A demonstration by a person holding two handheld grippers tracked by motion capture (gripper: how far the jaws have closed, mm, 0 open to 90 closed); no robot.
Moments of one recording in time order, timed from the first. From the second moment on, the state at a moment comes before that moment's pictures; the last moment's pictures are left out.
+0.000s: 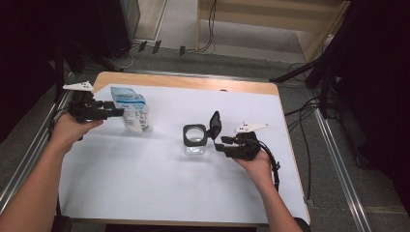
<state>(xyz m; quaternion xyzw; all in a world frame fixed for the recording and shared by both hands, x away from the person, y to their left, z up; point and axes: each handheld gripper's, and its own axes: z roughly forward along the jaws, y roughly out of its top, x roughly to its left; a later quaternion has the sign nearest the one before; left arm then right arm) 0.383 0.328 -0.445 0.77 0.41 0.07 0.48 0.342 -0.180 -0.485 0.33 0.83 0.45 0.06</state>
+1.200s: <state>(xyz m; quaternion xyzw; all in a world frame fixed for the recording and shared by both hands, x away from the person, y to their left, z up) 0.389 0.307 -0.423 0.83 0.35 0.05 0.43 0.339 -0.181 -0.488 0.34 0.83 0.44 0.05</state>
